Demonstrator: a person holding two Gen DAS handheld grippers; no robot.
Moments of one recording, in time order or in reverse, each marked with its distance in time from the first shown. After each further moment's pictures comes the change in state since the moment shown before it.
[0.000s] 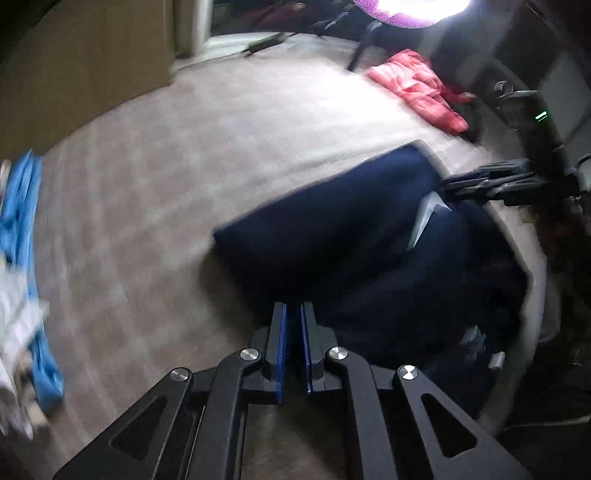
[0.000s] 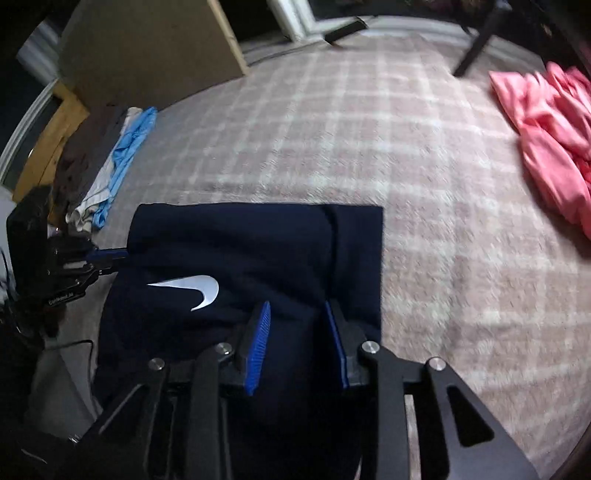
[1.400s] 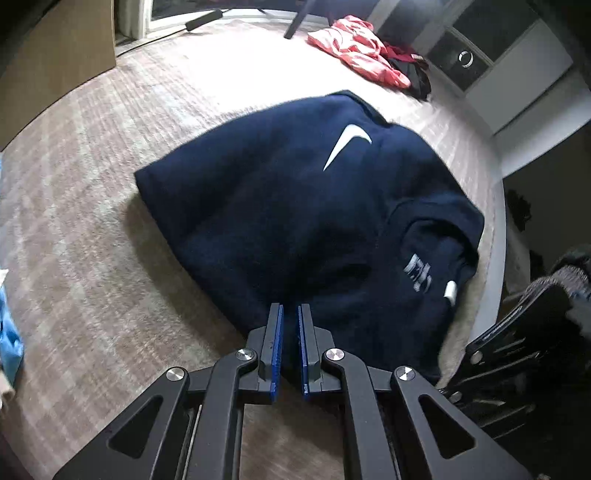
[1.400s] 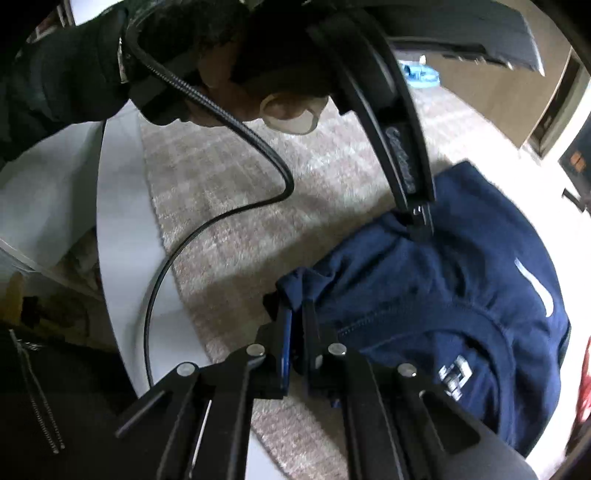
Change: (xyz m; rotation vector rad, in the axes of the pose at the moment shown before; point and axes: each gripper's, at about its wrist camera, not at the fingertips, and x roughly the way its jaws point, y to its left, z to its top) left arm 0.005 -0.036 -0.031 0.145 0.137 -0.165; right arm 0.012 0.243 -0.143 -0.831 0.027 0.000
